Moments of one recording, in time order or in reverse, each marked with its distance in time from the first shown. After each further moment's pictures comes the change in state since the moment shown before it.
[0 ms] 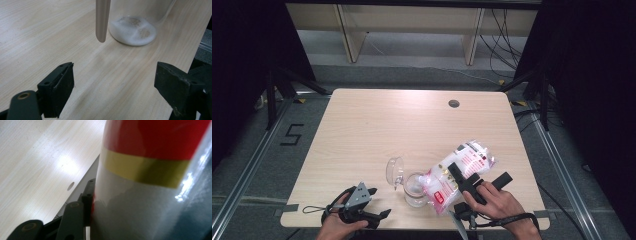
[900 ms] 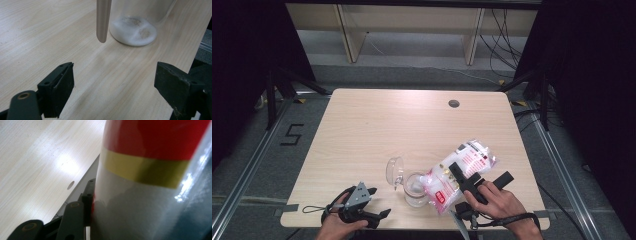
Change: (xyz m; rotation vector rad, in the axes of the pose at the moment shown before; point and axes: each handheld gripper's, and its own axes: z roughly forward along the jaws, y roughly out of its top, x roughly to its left) left arm 0.002 0.000 -0.001 0.013 0.006 0.024; right arm -0.002 -0.004 -0.002 0.008 0.007 -0.040
